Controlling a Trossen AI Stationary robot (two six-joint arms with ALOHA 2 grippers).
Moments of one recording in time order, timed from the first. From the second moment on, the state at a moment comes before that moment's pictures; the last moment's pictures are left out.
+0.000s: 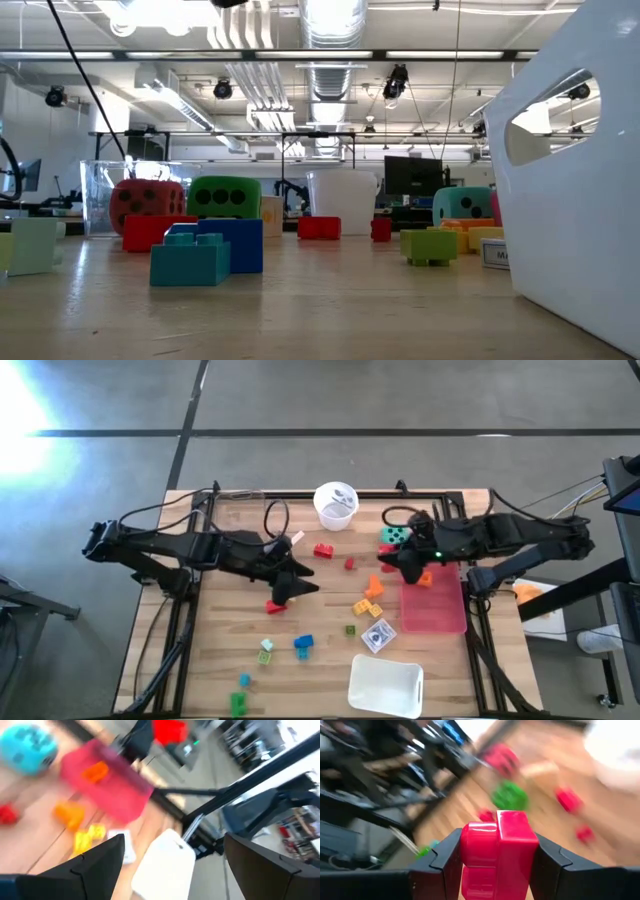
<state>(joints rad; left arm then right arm) -0.14 1.31 1.23 -0.33 -0.01 -0.81 0.17 1.13 1.38 -0.86 0.28 0.97</state>
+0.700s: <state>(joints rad) -0.13 1.29 1.23 -0.42 -0.01 -0.81 0.18 1.18 1.08 -1.36 0.04 1.27</state>
